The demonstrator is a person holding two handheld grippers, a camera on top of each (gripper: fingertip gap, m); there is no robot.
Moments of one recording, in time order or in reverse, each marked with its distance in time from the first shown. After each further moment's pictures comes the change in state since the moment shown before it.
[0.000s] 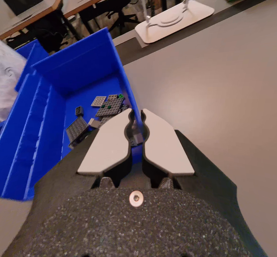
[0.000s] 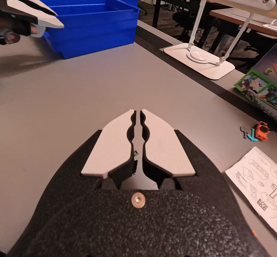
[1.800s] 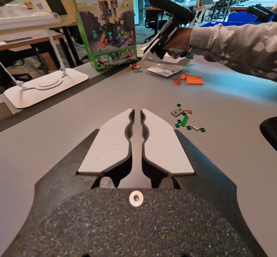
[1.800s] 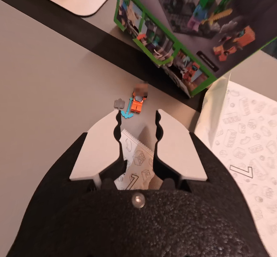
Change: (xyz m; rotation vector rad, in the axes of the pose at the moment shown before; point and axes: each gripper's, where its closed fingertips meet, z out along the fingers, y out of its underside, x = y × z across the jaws) left arm 0.174 -0.067 -0.011 0.344 0.684 -0.028; right arm 0.245 0.064 0.028 -0.475 0.323 0.209
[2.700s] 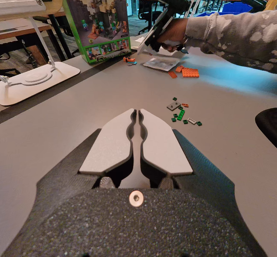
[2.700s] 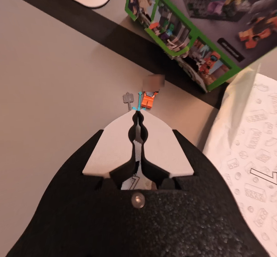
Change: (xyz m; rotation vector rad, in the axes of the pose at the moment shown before) left arm 0.007 0.011 0.004 -0.043 0.045 -0.001; right arm -0.012 0.006 0.000 -0.023 -0.088 0.037
